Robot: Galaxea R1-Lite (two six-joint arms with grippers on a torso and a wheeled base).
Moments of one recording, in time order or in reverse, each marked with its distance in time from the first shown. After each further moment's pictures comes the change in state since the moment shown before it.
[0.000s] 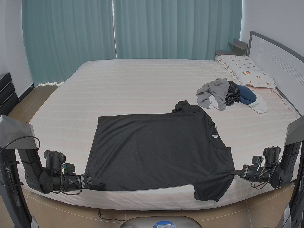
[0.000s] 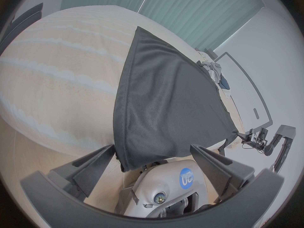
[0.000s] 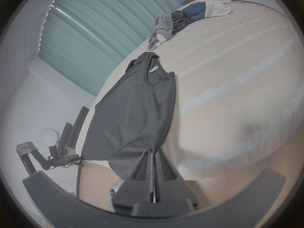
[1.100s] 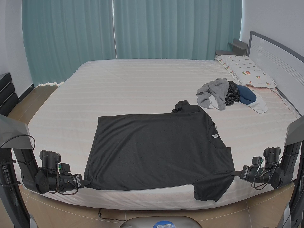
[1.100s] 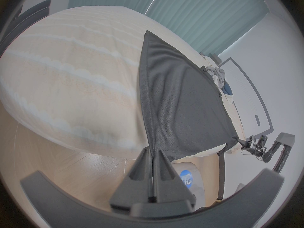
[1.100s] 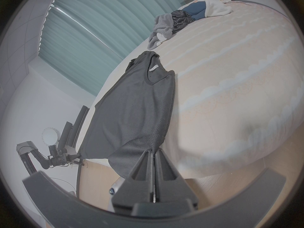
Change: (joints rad) left arm 0.043 -0.050 0.047 0.001 0.006 -0.045; right arm -0.004 0.003 0.009 0.000 0.006 -0.015
